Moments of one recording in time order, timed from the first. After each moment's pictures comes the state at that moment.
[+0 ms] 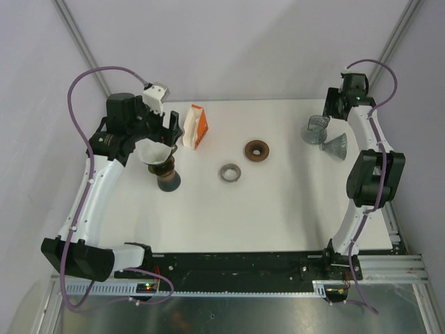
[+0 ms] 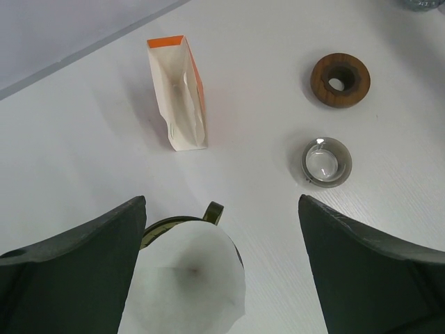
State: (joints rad) left arm -0.17 1.26 1.42 -0.66 0.31 0.19; right arm -0.09 1.93 1.79 -0.55 0.07 0.08
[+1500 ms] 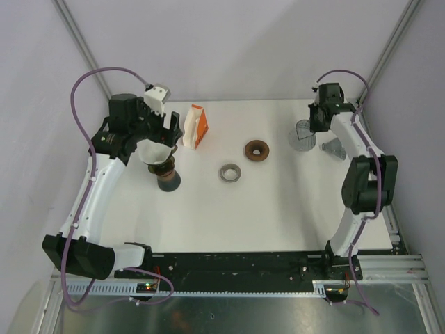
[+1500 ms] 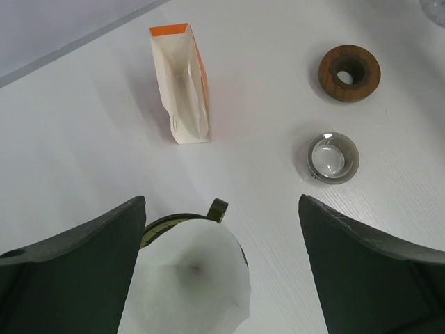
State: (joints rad) left arm -0.17 1.27 1.41 -0.66 0.29 0.19; right arm 0.03 1.92 1.67 -0.65 0.08 0.01
